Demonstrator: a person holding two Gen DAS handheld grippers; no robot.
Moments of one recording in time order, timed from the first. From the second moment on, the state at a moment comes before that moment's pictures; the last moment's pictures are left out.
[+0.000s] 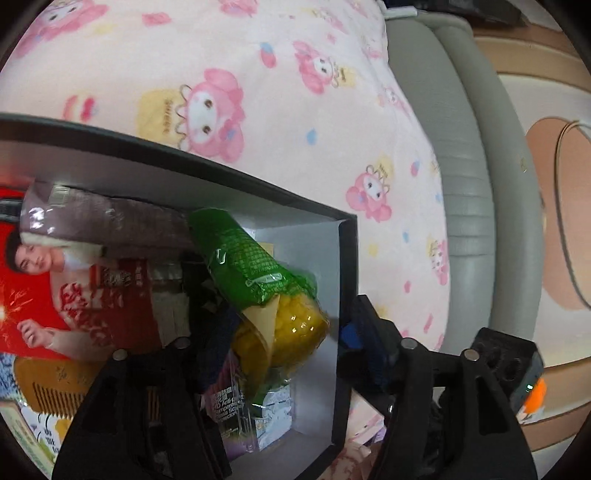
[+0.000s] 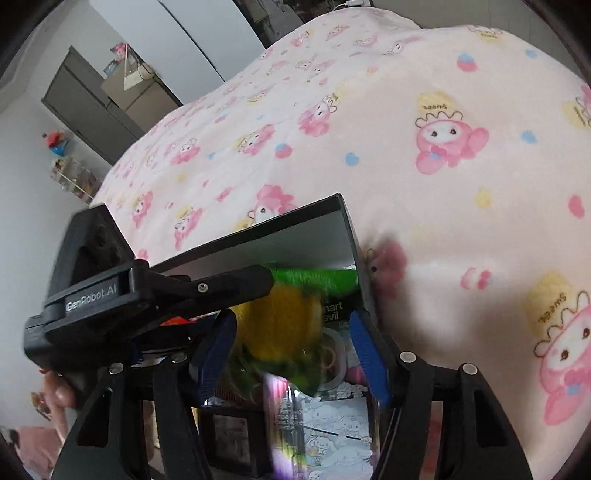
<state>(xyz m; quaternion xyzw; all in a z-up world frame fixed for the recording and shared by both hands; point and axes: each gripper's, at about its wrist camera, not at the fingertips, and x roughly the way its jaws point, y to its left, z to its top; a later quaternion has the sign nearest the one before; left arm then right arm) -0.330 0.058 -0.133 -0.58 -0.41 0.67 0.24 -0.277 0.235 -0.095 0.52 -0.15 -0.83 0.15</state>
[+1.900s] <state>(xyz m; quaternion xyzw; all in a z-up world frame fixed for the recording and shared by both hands) -0.316 0.044 -0.128 -0.56 -0.37 0.73 0.13 -0.255 0.234 -0.072 0.47 -0.07 -0.88 0.08</state>
